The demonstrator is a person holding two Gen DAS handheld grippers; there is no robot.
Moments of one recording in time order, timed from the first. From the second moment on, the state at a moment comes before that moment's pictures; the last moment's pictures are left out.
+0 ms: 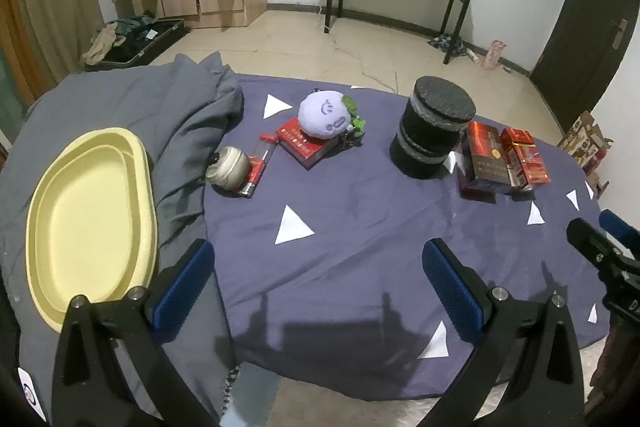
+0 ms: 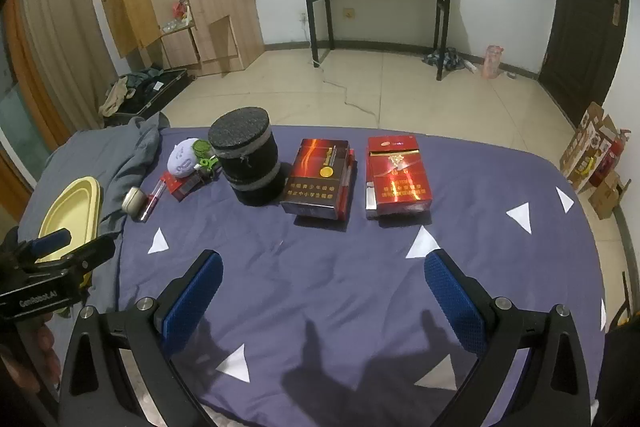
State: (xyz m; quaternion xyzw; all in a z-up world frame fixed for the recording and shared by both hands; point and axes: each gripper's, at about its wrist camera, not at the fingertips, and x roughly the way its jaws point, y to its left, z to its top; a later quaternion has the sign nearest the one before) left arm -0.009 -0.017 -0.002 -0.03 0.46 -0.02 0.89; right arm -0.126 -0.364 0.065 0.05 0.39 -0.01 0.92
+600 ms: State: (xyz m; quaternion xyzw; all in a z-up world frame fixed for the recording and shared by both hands) left arm -0.010 -0.020 -0.005 -0.02 0.46 -0.03 0.89; right arm -0.123 -0.363 0.062 0.04 0.40 0.00 0.92
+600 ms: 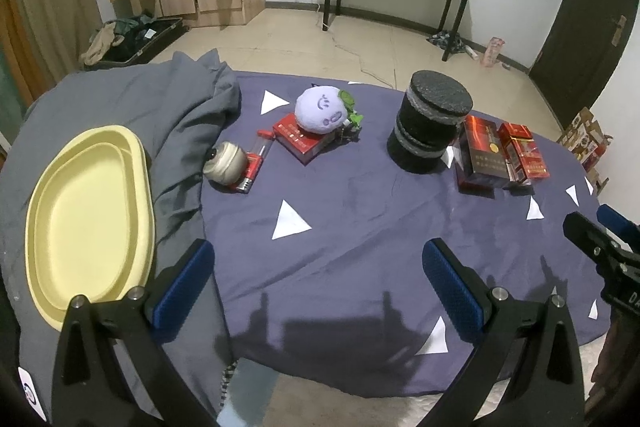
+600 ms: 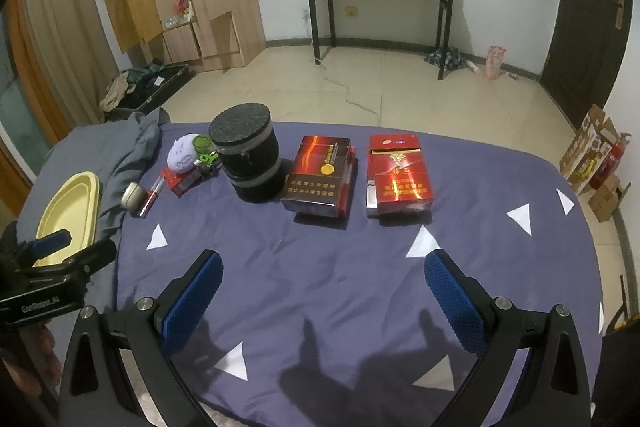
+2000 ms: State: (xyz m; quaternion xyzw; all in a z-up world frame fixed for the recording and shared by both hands) left arm 0.015 0.060 0.003 -0.07 0.48 0.04 0.87; right arm -0.117 -0.377 0.049 0.08 0.42 -0.01 0.90
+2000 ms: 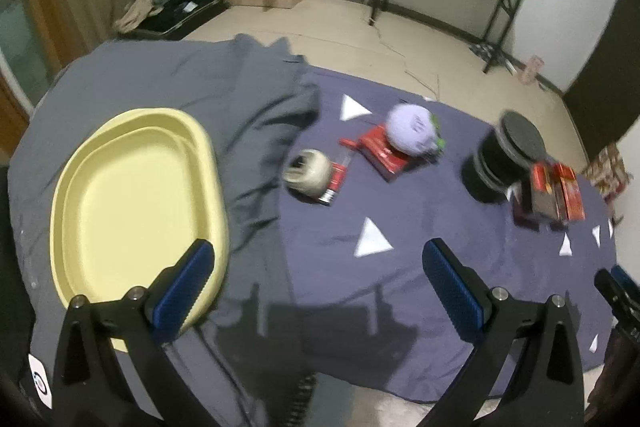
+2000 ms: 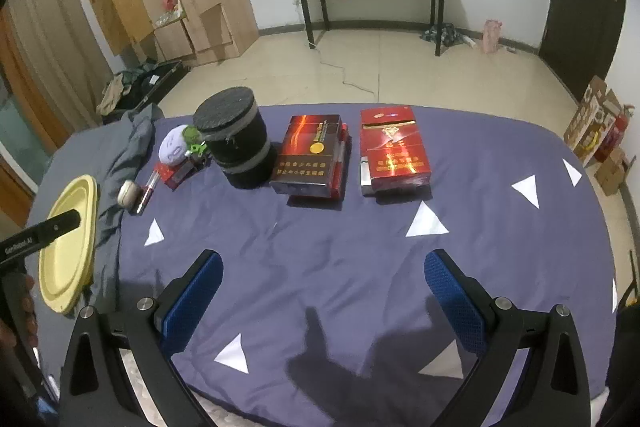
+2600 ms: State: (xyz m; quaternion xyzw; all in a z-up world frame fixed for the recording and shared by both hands) left arm 0.070 0.071 -0.025 0.02 0.51 -0.03 0.86; right arm -0.098 -0.438 0.048 0.12 0.40 -0.04 0.91
